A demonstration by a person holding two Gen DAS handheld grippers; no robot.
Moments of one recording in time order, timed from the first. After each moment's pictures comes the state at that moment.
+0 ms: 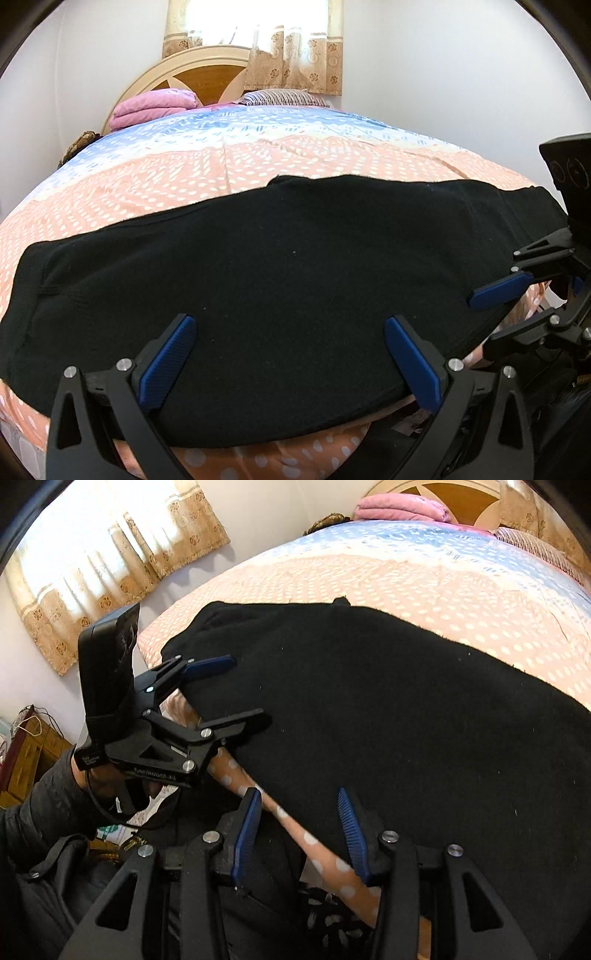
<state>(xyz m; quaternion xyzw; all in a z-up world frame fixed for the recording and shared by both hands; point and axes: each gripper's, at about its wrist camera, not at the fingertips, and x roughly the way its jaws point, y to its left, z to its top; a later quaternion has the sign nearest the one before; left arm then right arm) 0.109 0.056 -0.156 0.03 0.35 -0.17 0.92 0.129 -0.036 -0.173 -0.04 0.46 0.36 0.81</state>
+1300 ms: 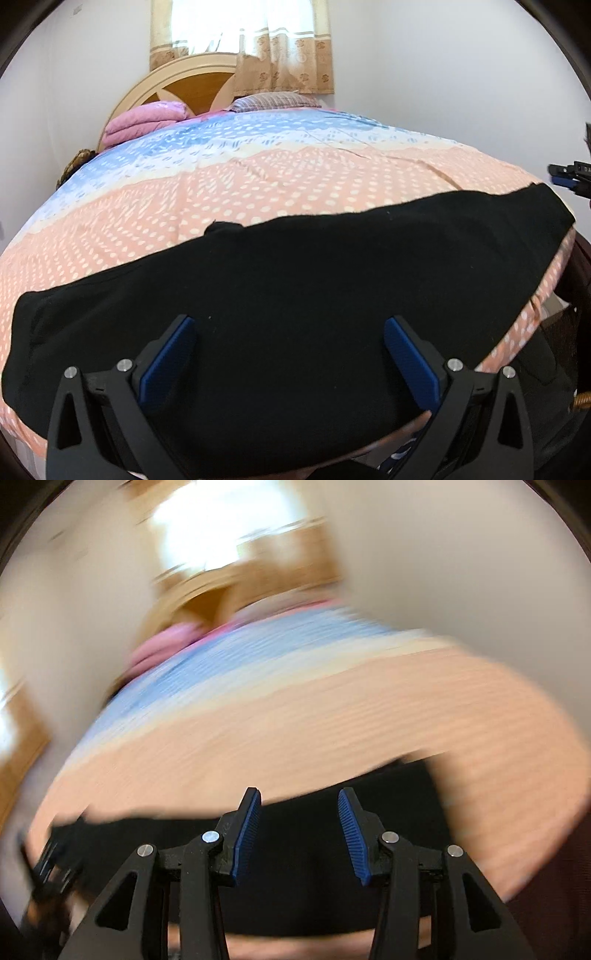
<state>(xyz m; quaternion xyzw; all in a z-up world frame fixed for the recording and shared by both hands) 0.120 0.001 -0.136 0.06 0.35 -0.16 0.92 0.072 -0.431 -0.083 0.17 0.29 -0.08 0.94</state>
